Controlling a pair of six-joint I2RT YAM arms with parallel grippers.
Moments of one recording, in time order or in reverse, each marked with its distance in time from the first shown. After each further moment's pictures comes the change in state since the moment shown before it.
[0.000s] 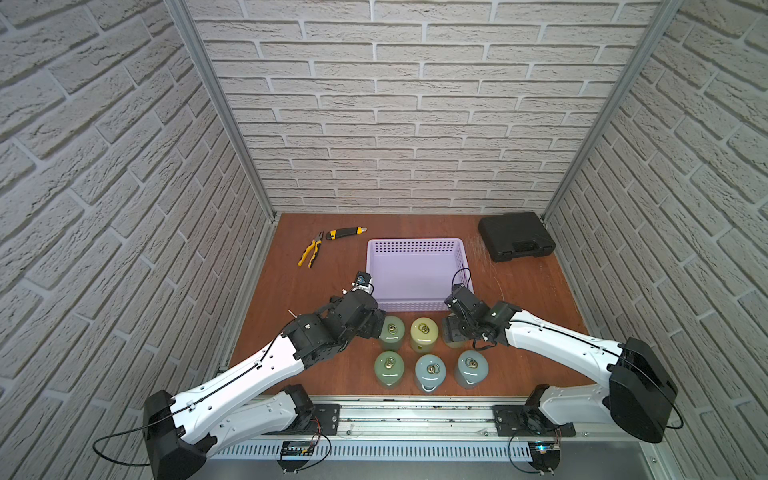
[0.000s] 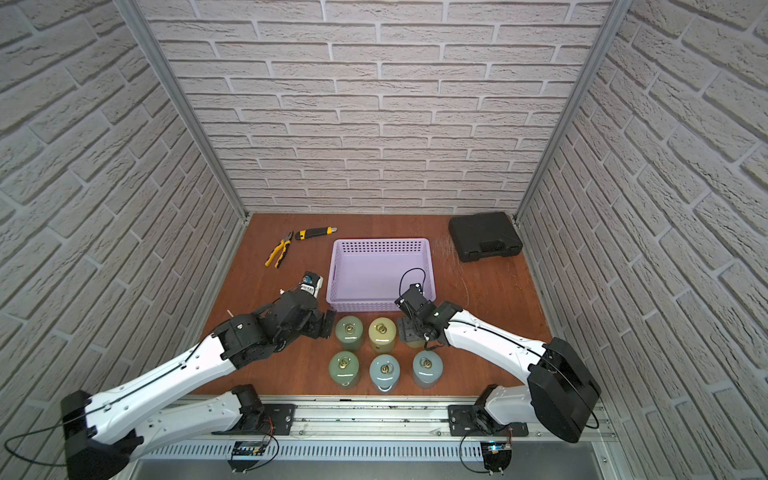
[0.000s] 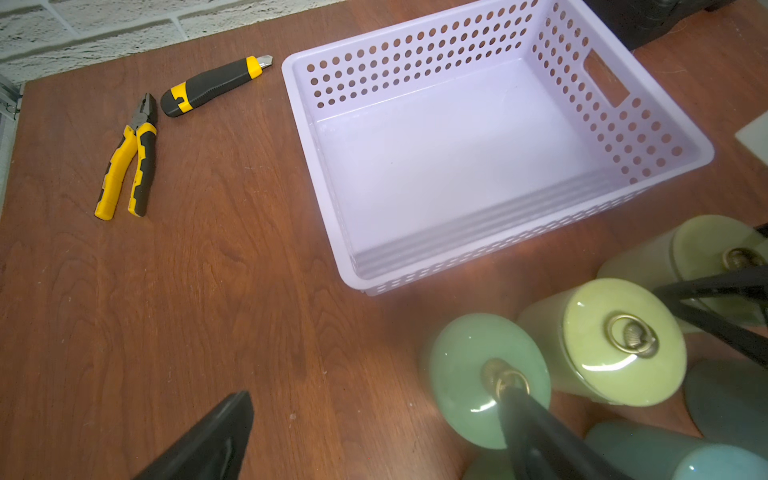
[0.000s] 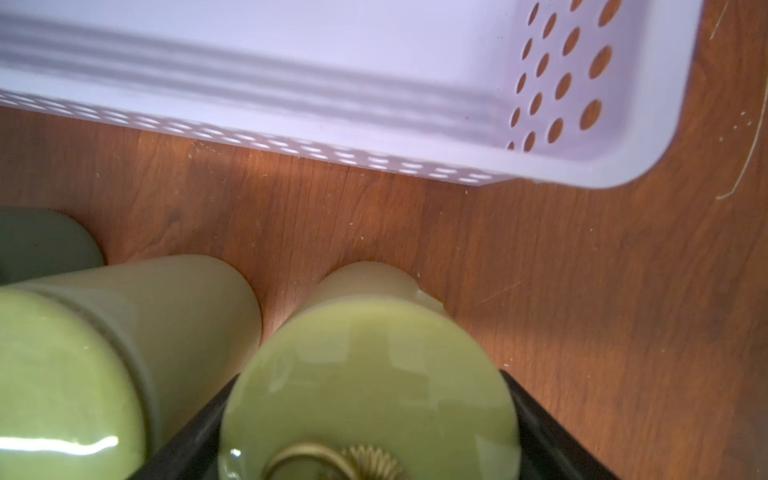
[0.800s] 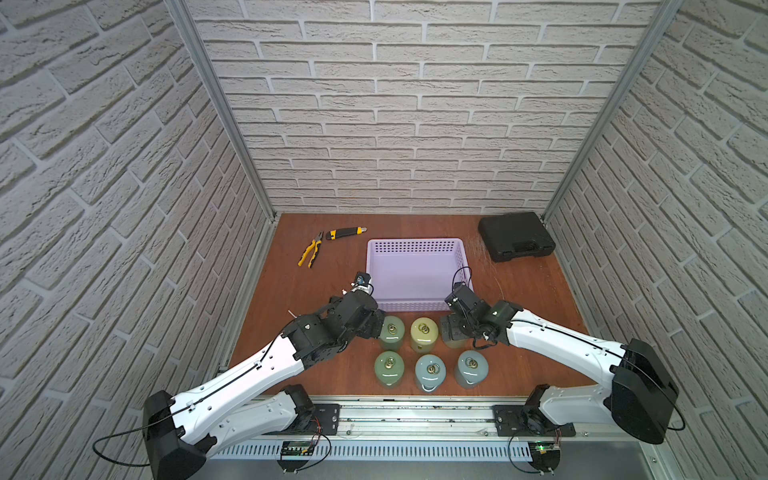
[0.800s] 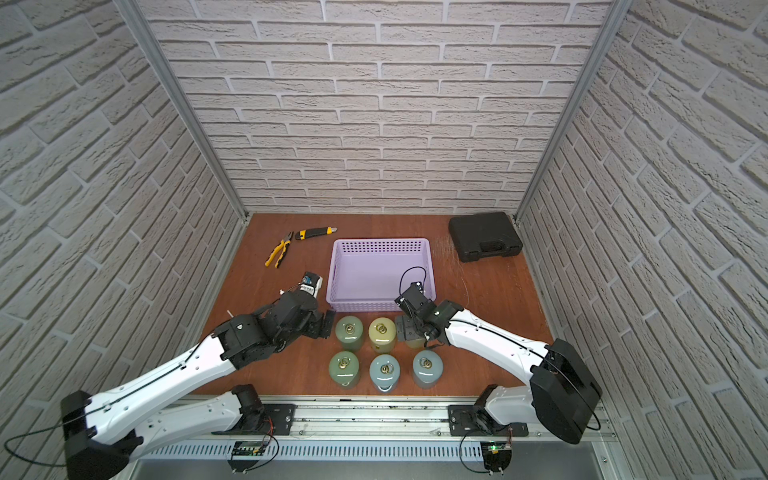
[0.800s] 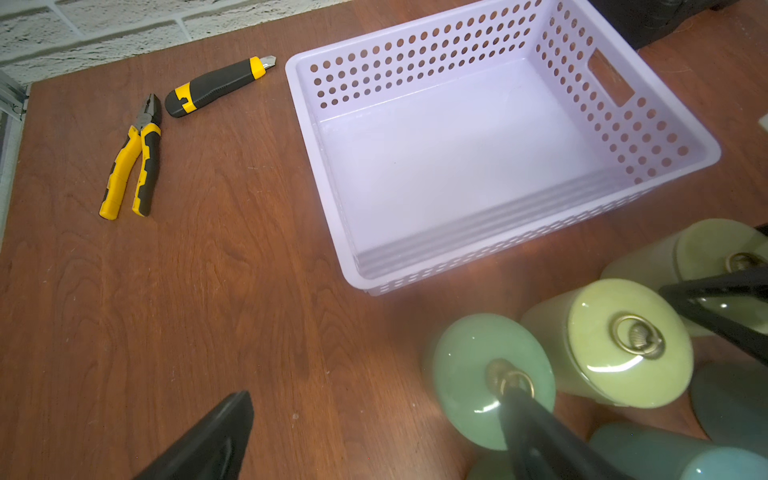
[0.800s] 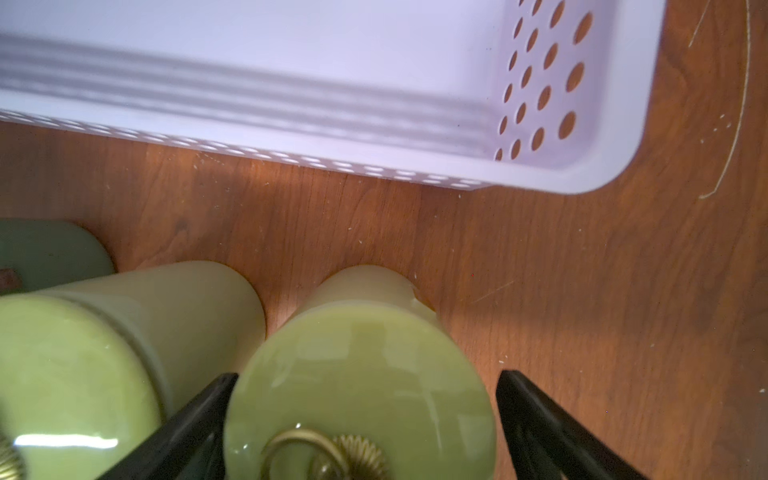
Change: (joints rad) left arm 0.000 -0.003 -0.005 0.001 -0.010 0.000; right arm 0.000 -0.018 0.029 -0.023 0.010 0.012
